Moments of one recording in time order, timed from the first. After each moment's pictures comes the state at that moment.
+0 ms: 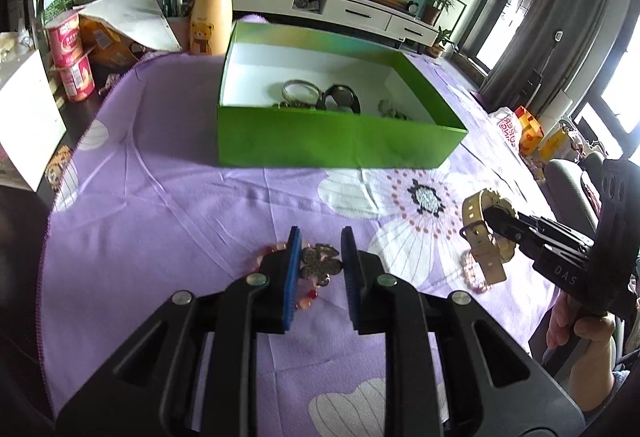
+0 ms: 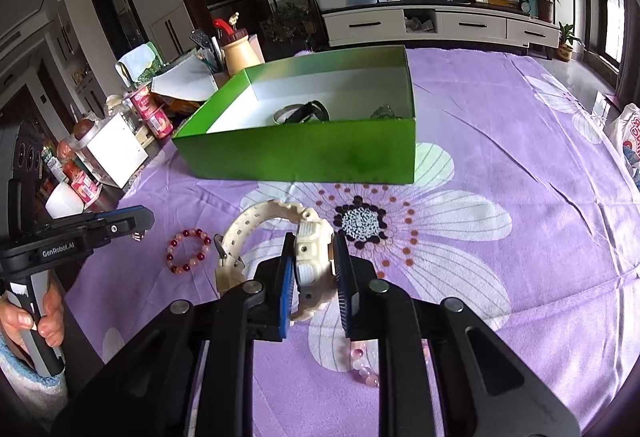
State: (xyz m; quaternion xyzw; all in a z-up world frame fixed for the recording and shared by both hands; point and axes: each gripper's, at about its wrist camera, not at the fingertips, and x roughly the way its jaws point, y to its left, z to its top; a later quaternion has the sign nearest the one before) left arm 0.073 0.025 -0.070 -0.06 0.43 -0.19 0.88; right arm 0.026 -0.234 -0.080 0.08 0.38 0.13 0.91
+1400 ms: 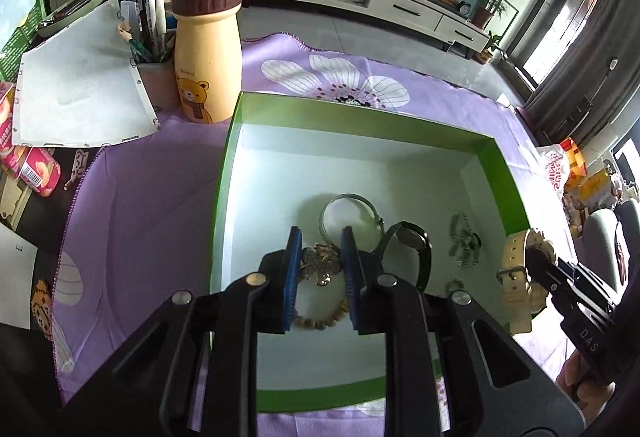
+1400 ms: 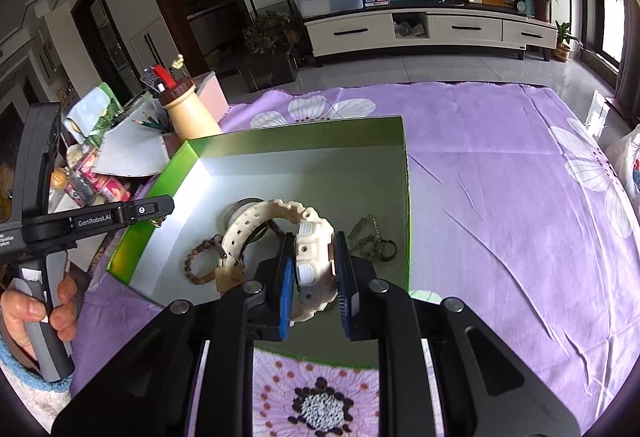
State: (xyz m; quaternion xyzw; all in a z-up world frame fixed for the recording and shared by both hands) left arm 0.279 -0.008 -0.067 -0.07 0.48 -0.12 0.87; right arm 0.189 -0.248 -0.064 0.09 0.39 0.10 0.91
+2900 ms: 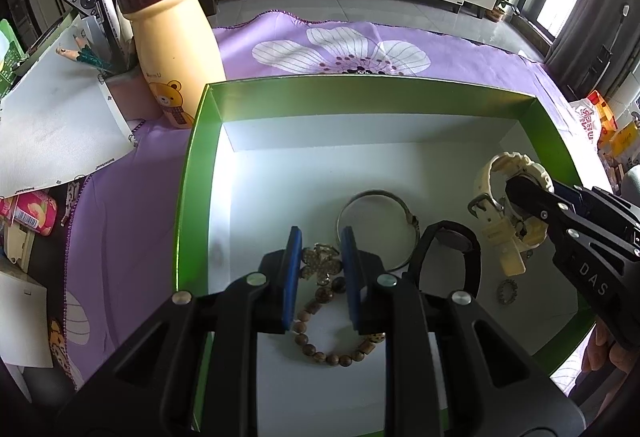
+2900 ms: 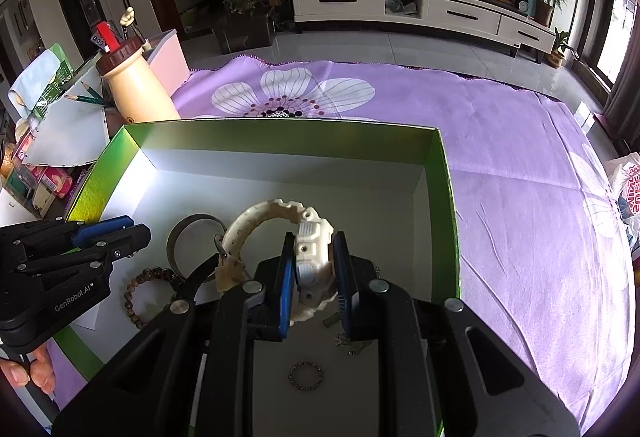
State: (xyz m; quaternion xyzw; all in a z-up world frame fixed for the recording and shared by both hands) left arm 0.309 -0.038 -0.097 0.02 0.50 -0.10 0.86; right arm 0.269 -0.216 -0.089 0.02 0.45 0.07 0.89
